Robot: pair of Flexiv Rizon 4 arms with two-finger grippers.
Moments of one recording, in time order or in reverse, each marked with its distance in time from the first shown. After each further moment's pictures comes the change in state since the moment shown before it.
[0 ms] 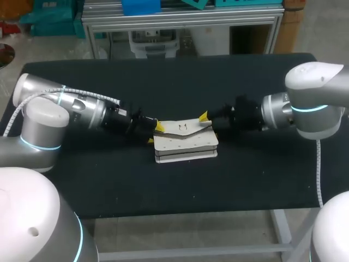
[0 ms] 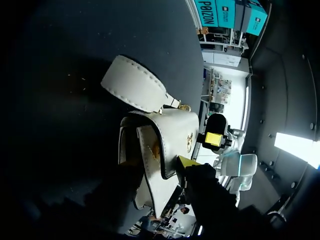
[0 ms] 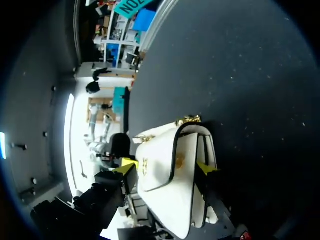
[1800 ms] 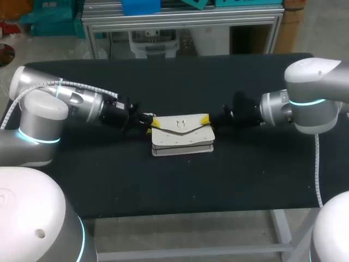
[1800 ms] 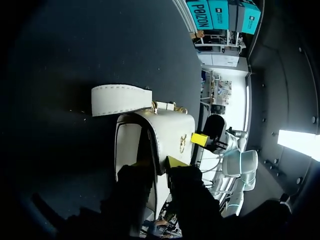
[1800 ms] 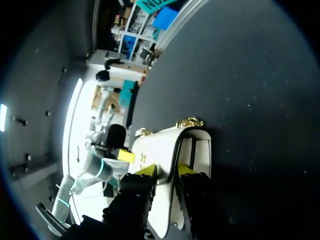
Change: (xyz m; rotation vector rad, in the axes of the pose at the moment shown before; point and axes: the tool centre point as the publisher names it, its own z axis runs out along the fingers) left arm 0.011 -0.020 -0.014 0.049 -0.020 0.047; right arm -0.001 0.016 0.006 0.008 0.026 -0.174
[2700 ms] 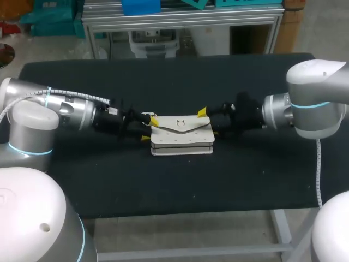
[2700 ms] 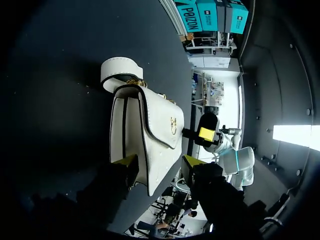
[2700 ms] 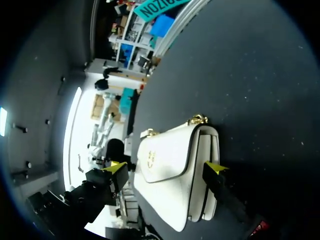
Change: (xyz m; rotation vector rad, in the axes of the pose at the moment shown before) left arm 0.008 0.032 -0.019 0.041 0.053 0.045; right arm 0.014 -0.007 -0.009 -0.070 -0.005 0.039
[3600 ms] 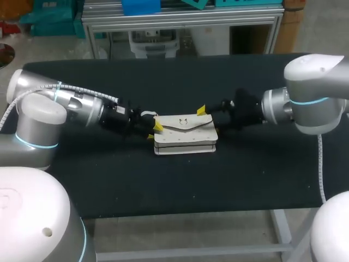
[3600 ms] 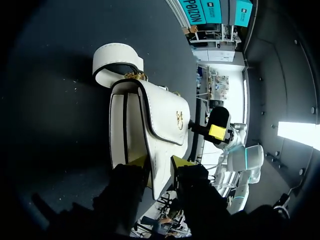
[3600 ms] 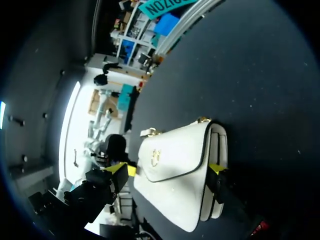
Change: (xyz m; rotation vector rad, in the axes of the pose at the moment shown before) left arm 0.001 0.002 0.018 -0.058 -0.046 0.009; right arm 0.011 0.002 -0.005 0.013 -0.033 -0.053
